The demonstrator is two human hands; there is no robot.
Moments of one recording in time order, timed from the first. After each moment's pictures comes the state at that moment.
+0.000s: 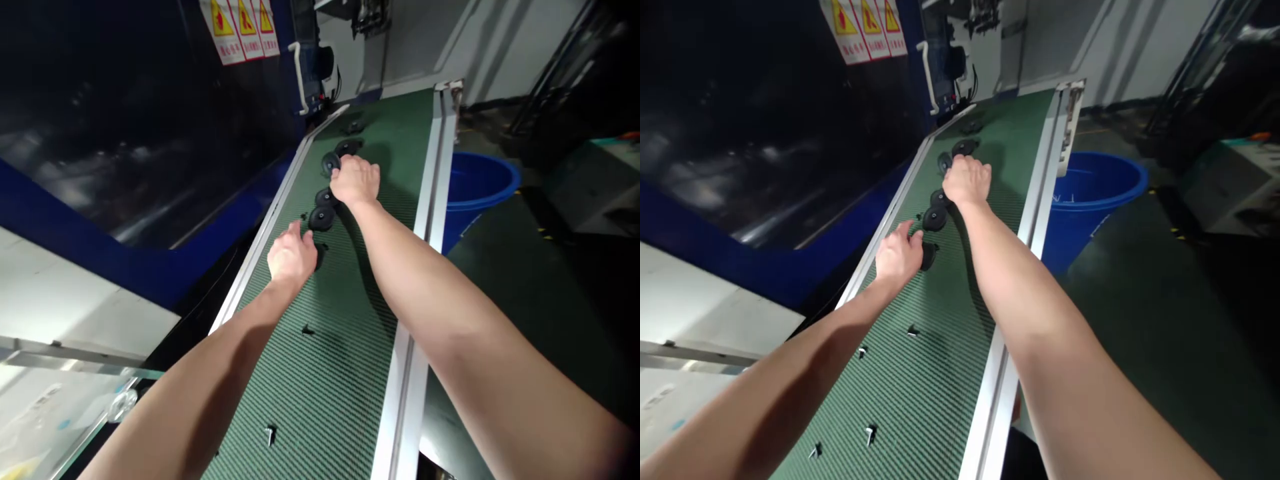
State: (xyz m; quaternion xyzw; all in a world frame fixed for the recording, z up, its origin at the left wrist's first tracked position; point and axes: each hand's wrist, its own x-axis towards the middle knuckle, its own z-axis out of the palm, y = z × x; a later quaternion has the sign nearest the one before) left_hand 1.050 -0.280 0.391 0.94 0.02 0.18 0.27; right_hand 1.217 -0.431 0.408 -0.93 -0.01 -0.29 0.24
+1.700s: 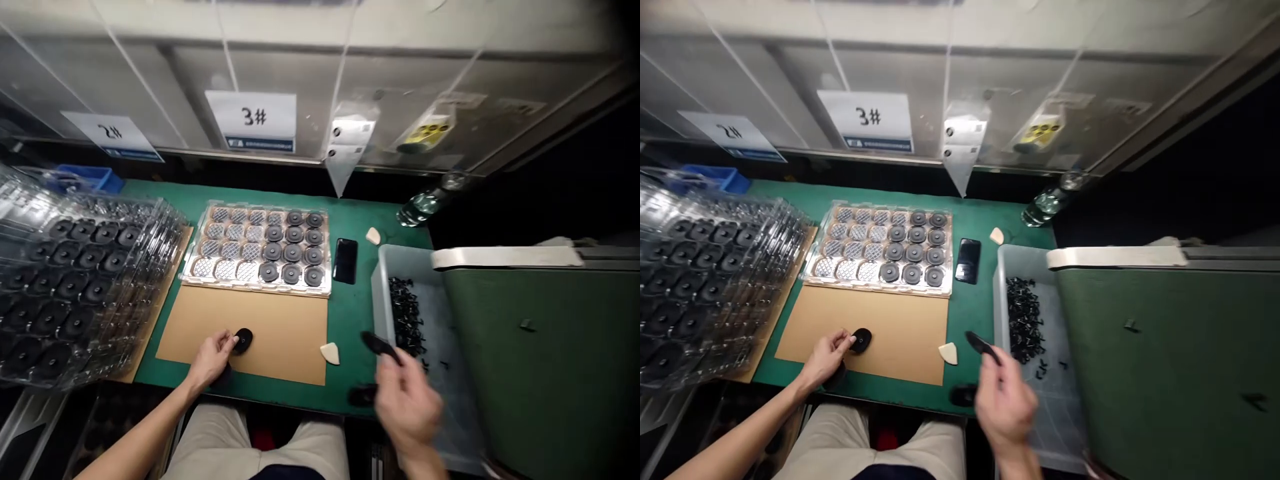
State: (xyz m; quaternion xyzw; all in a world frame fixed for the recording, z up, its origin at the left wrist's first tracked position) left_hand 0.063 0.030 0.050 0.67 0.63 -0.02 0.41; right_hand 0.424 -0.142 0.150 -0.85 -0.35 0.02 0.38
